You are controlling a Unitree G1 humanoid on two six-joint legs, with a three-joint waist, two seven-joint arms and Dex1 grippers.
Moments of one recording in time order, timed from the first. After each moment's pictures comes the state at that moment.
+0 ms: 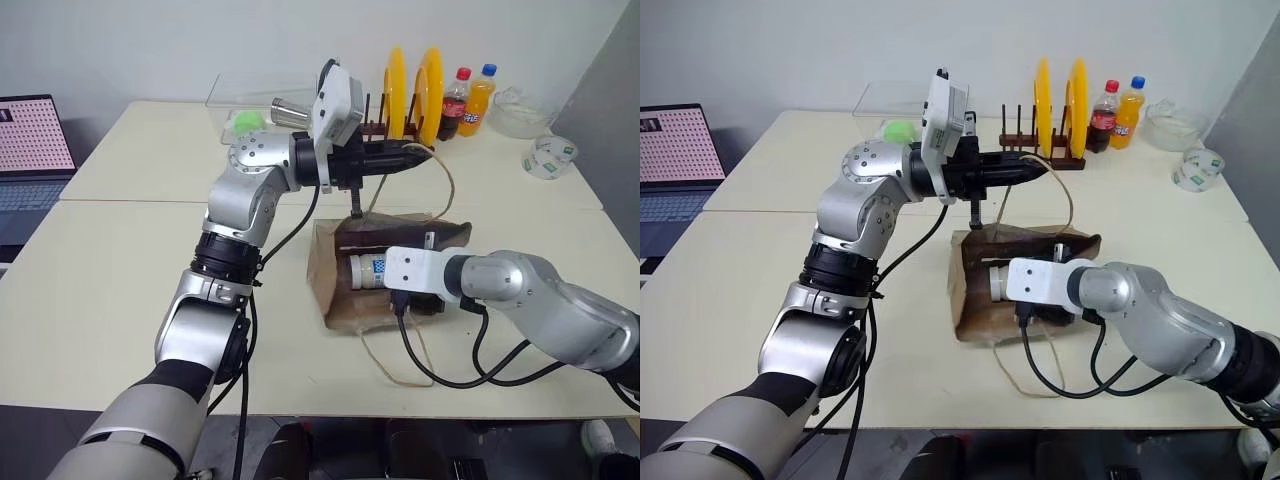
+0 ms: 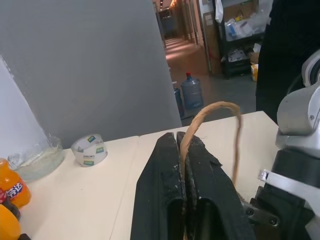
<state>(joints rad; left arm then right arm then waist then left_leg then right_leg) -1.10 0.27 -0.10 0.37 -0.37 0.21 -1.21 -0.83 -0.98 0.82 -0.59 0.02 0.90 0.60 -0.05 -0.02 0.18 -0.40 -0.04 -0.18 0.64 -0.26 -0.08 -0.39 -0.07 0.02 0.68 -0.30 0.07</state>
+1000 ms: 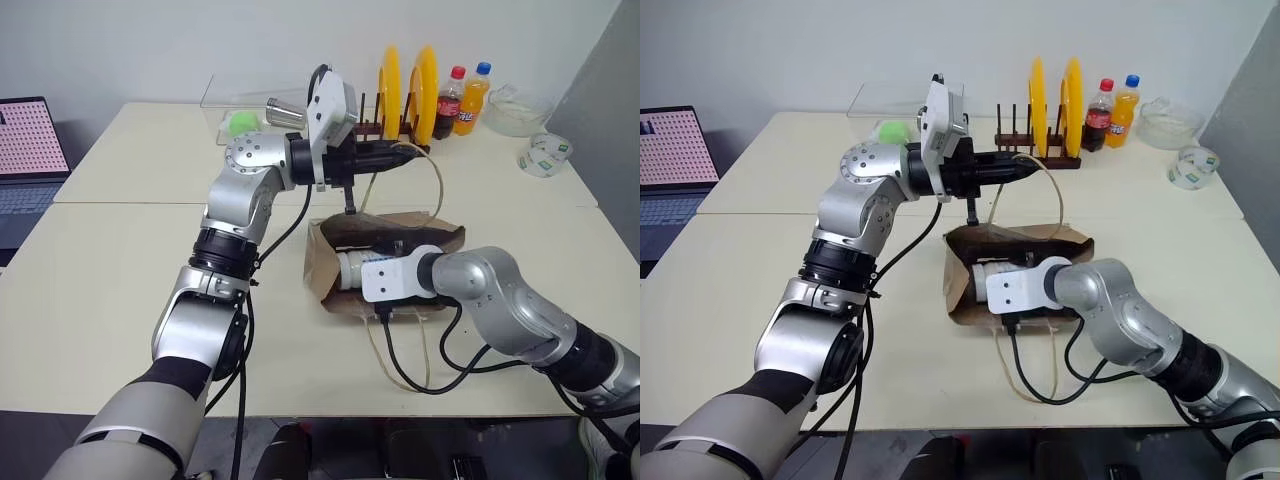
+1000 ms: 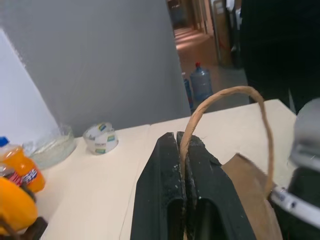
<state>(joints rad) -1.13 0.28 -0.10 0.49 -0.31 0.12 -1.19 -0.71 -0.73 0.63 -0.48 -0.37 0.59 0.87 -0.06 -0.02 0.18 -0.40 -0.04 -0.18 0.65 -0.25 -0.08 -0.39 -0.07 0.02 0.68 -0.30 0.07</state>
